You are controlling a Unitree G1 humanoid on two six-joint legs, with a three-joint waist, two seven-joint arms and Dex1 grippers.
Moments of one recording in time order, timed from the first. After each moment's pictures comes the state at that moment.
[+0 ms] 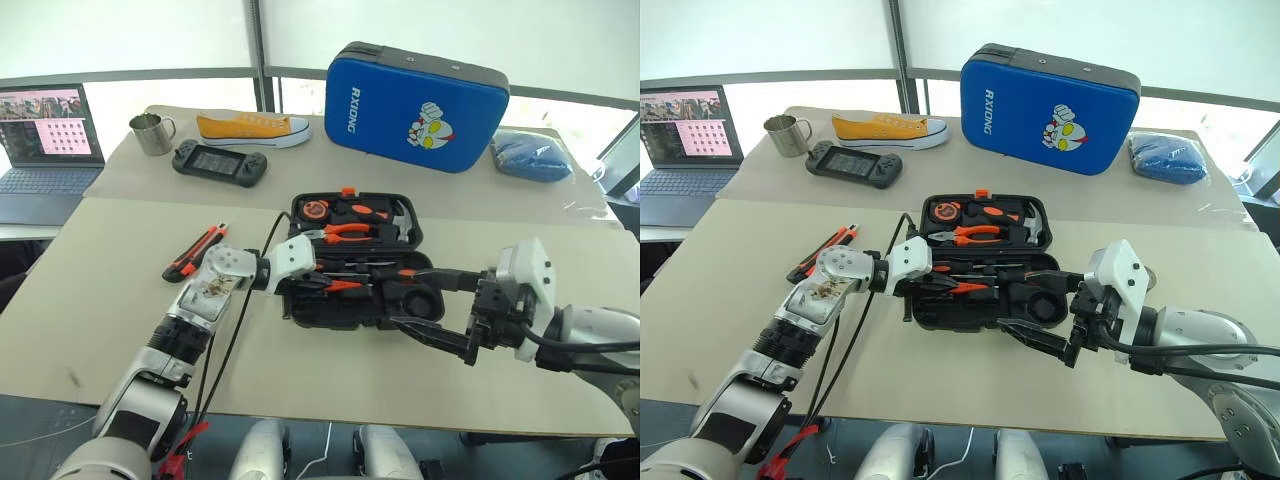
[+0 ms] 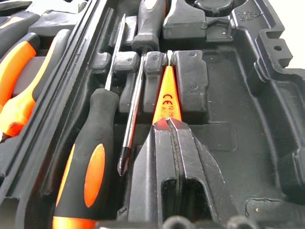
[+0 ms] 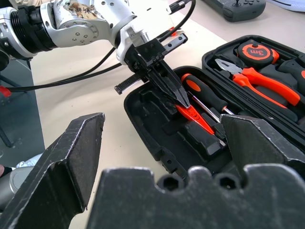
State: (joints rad) left arm -0.65 0.45 -0.32 0.28 -0.07 0.16 -1.15; right arm -0.03 -0.89 -0.28 -0.75 0.94 0.79 0.68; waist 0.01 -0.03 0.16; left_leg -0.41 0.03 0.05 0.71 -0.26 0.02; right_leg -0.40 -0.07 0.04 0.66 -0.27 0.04
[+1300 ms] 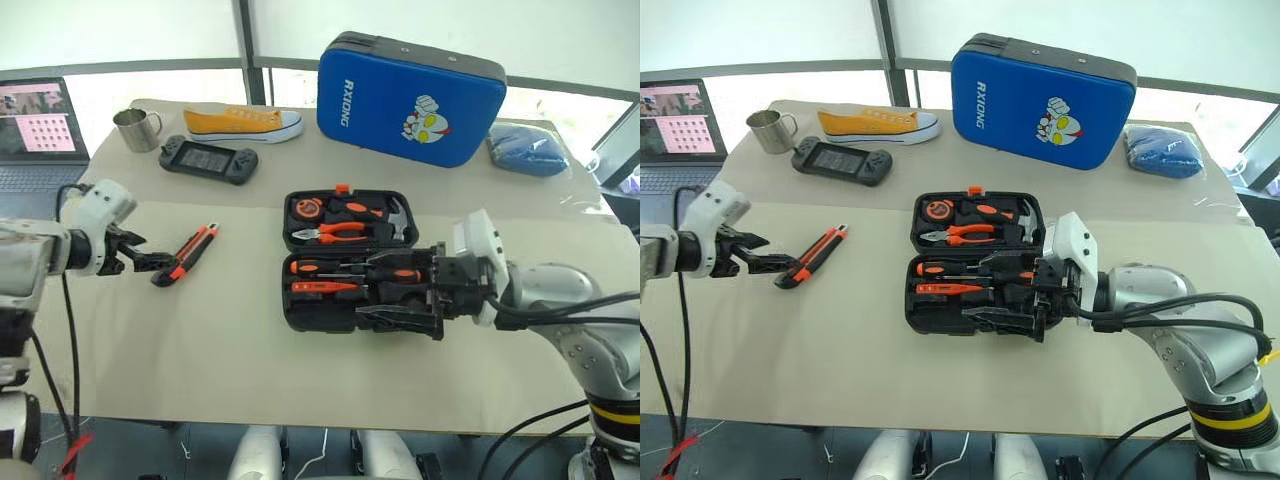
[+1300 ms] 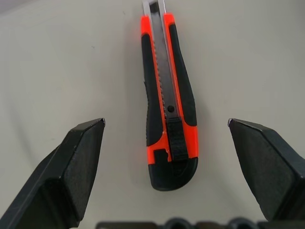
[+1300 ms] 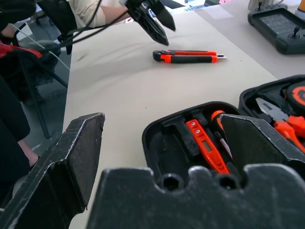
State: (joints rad) left arm -0.73 1.03 -0.16 0.34 -0.16 0.89 -1.05; right arm -0.31 -0.79 -0.04 -0.61 0.83 0.74 0.85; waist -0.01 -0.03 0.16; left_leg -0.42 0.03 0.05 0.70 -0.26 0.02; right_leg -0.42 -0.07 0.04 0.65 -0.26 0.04
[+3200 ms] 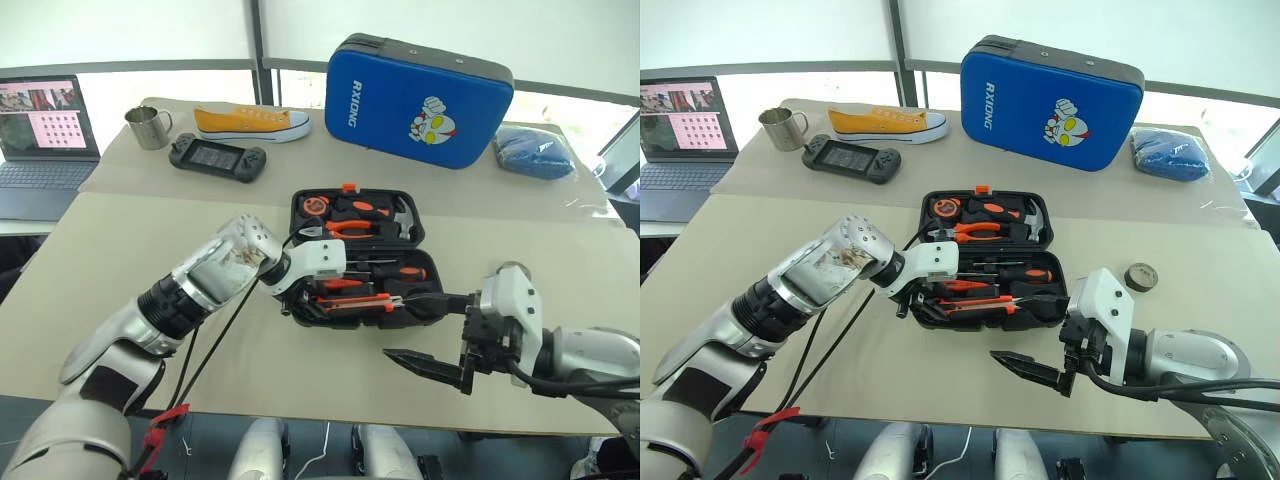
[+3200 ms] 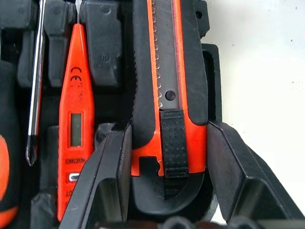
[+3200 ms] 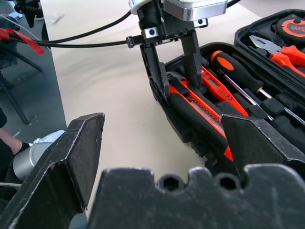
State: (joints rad) left arm -0.95 0.60 -0.68 -0.06 -0.10 0.86 -1.28; right arm 0.08 -0.91 -0.26 -0.85 0.91 0.77 0.68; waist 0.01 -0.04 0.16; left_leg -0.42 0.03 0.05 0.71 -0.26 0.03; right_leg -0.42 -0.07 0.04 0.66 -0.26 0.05
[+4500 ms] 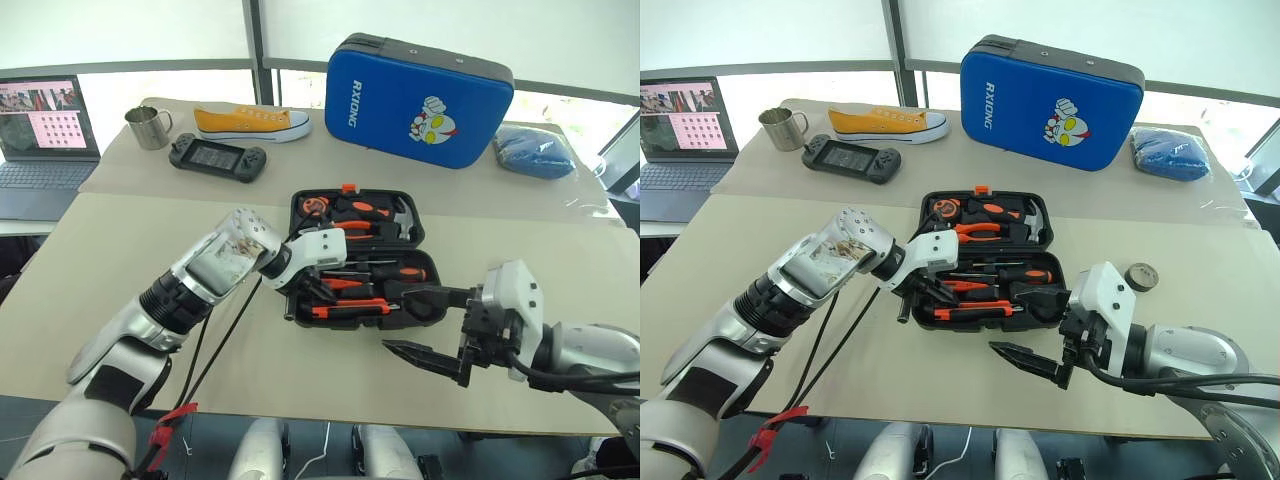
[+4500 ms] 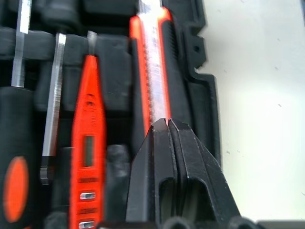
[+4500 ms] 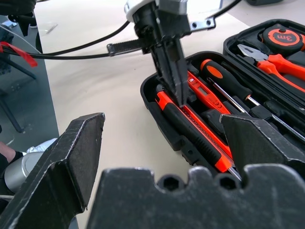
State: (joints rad) left arm -0.94 0.59 -0.62 -0.03 -0.16 0.85 -1.31; right arm 0.05 -0.90 -0.26 -0.84 0.92 0.77 0.66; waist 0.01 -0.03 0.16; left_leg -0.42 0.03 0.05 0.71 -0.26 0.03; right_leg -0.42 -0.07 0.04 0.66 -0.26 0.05
